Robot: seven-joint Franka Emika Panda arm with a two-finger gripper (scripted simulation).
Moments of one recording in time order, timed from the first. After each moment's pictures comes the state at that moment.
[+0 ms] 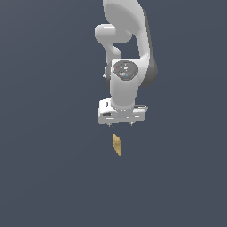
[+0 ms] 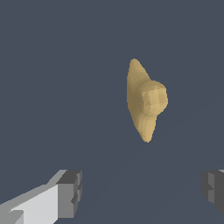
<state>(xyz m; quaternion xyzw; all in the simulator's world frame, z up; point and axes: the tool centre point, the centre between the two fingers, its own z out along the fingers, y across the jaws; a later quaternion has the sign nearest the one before) 0.006 0.033 0.152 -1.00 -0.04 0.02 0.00</state>
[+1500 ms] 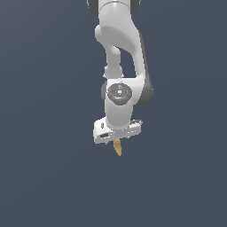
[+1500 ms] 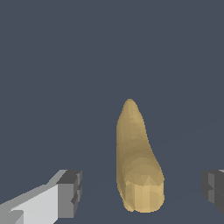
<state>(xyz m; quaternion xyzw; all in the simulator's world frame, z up) 0.065 0.017 0.112 -0.99 -0.12 0.00 0.00</state>
